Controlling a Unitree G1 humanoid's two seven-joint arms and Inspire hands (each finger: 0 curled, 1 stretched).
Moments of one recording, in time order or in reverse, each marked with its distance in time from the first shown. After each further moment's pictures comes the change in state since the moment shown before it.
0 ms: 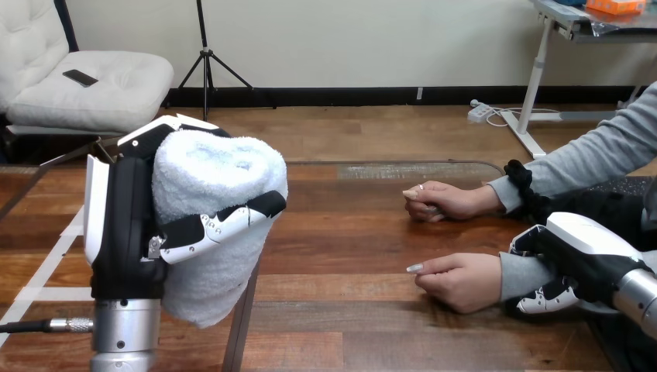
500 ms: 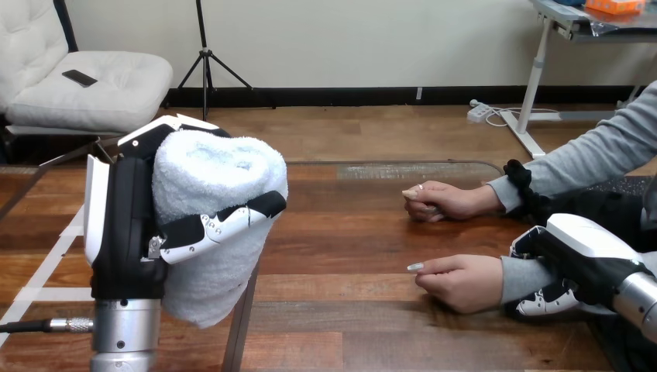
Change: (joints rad) left arm 0.000 0.000 0.000 0.000 0.000 0.000 -0.002; right arm 0.000 0.000 0.009 0.023 -0.003 -0.031 -0.033
